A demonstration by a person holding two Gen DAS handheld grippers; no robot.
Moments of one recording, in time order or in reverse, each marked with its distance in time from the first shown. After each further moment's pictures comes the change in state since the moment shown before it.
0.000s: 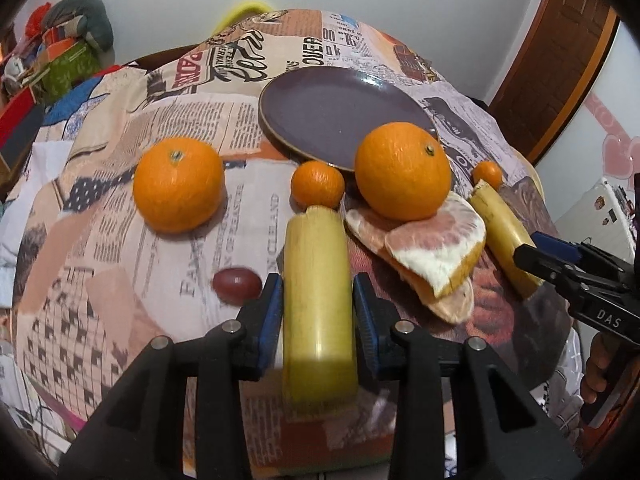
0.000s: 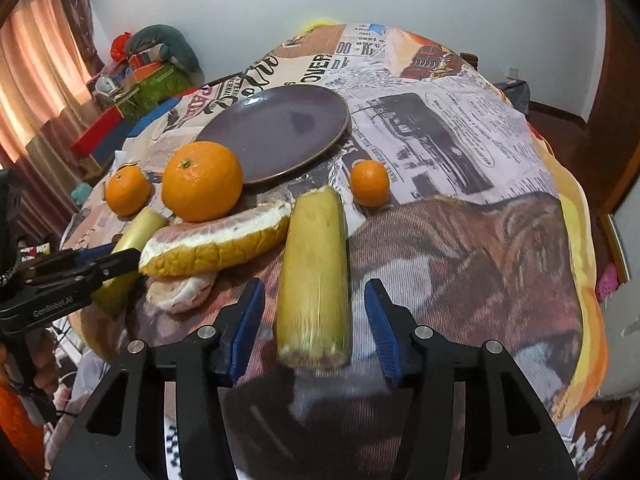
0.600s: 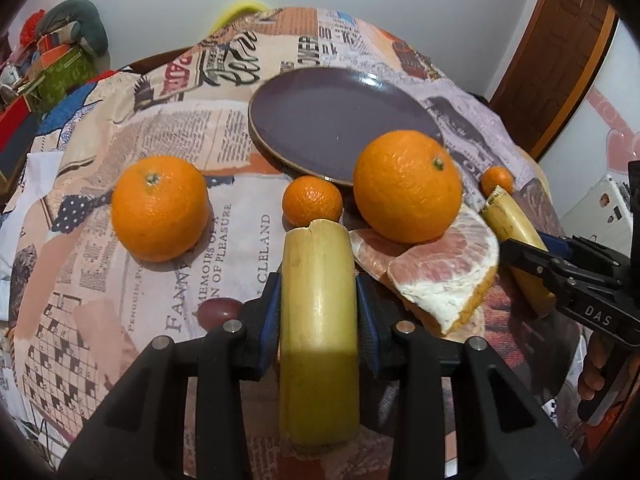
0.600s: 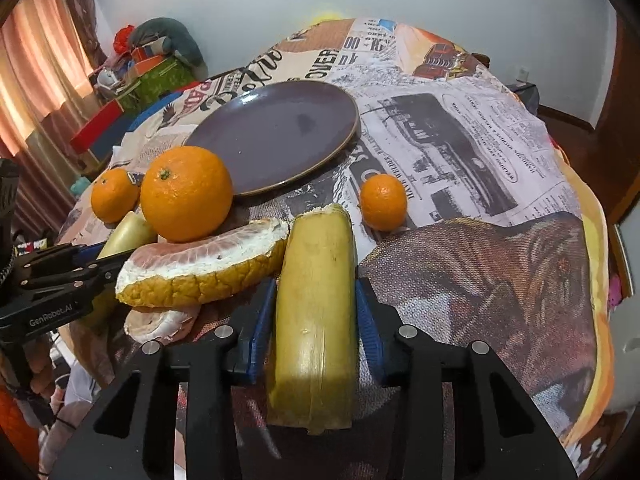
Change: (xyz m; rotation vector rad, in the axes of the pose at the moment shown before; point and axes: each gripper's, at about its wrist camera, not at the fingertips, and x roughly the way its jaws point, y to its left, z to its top) left arm 0.010 -0.002 0.012 0.014 -0.010 0.005; right arm 0.016 -0.002 0.009 -0.021 0.012 0.012
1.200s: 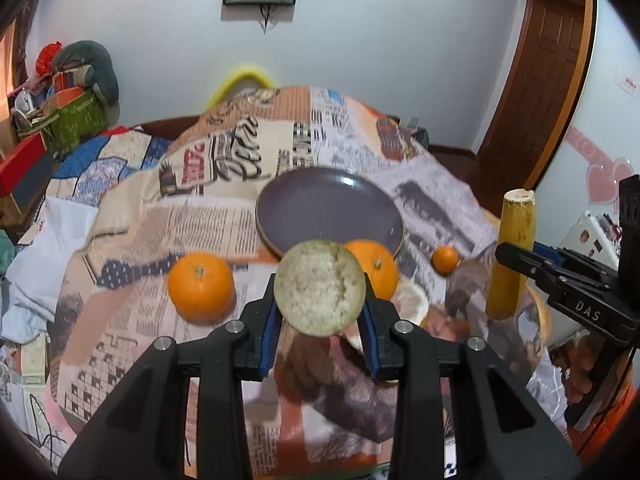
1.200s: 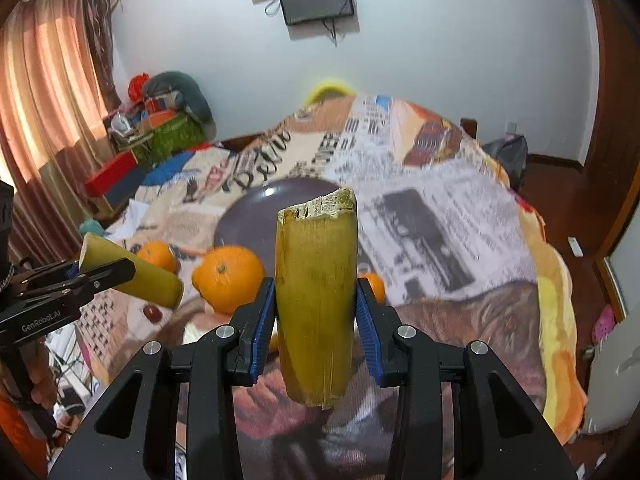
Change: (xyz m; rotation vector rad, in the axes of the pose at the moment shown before) left arm -0.088 -0.011 0.026 0.005 -0.234 -0.019; right arm -0.068 0.010 0.031 -0.014 -0.229 -0.010
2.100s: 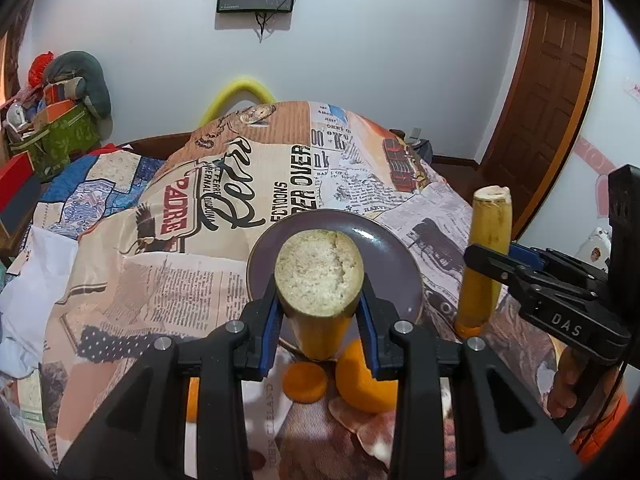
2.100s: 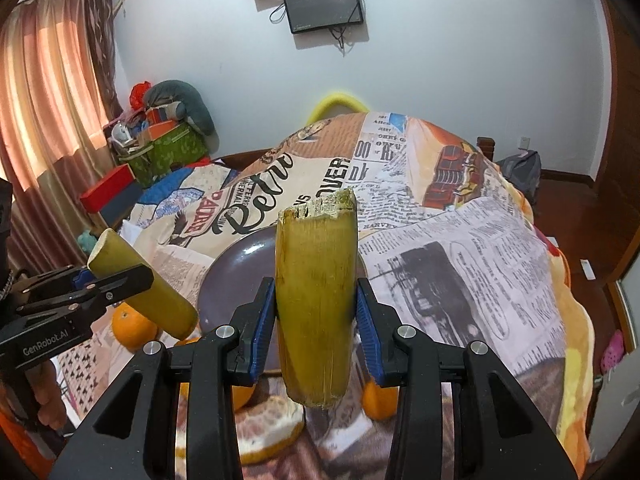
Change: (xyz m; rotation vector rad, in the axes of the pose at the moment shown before) left arm 0.069 0.009 0.056 0.016 -0.017 0.002; right arm 0.066 0.000 0.047 -0.027 -0.022 0.027
